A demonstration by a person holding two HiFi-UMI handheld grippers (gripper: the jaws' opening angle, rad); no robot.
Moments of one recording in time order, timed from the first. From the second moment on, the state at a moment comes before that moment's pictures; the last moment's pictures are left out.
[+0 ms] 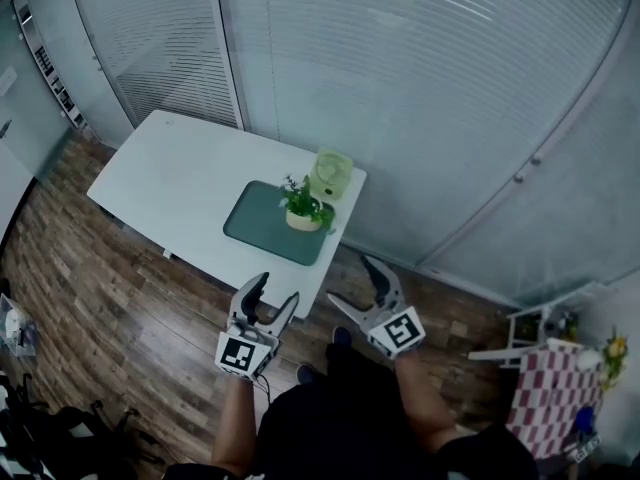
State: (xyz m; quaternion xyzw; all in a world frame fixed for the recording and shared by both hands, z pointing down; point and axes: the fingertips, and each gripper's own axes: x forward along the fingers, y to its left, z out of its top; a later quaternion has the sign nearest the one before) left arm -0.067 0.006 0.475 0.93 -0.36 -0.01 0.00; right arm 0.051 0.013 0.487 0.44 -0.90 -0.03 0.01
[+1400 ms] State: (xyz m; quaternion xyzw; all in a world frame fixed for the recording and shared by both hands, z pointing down) left arm -0.025 0.015 0.467 0.91 -0.41 0.00 -0.01; right arm 0.084 0.019 0.479 0.41 -0.91 -0.03 -0.01
